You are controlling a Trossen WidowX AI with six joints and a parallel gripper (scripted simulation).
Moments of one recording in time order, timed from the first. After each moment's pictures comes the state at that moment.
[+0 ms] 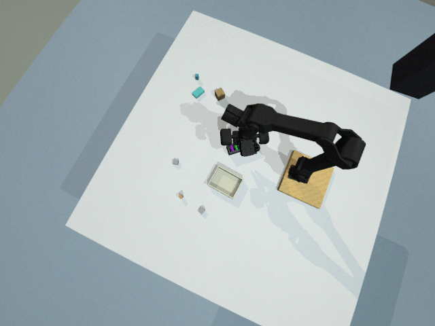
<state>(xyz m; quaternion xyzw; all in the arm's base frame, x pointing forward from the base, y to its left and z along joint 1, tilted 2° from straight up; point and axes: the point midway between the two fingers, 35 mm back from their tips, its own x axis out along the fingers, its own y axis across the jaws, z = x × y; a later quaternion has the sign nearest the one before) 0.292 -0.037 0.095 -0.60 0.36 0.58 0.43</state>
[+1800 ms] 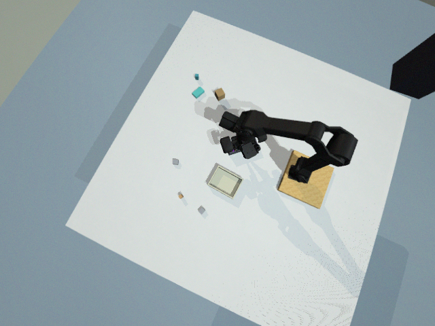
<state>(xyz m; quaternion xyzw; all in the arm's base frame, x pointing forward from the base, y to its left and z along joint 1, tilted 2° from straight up) 0.287 -0.038 0.057 -0.63 0.31 0.63 0.32</state>
